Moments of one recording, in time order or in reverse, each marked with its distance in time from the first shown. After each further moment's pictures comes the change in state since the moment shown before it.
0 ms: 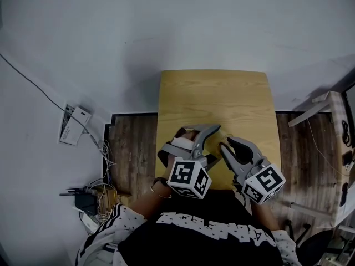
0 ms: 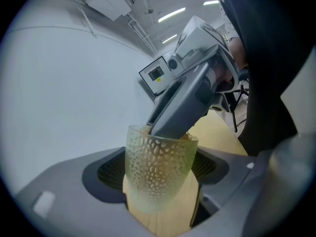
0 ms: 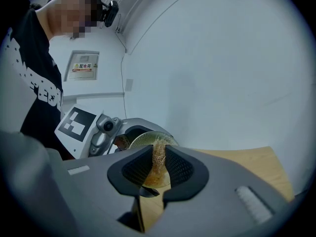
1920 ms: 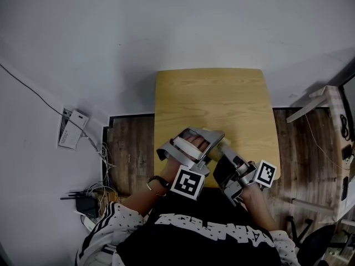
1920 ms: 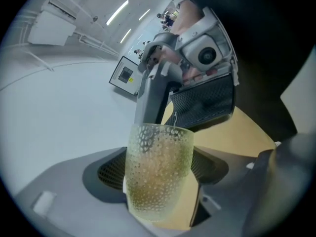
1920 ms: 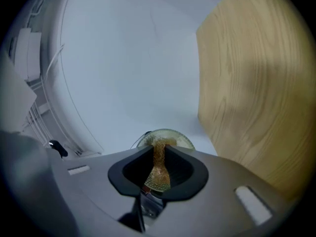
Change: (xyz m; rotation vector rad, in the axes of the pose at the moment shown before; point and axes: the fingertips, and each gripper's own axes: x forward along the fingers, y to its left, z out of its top) left arm 0.009 -0.039 -0.017 0.509 0.103 -0.063; right arm -0.006 -0.022 -0.051 1.374 -0.305 0.215
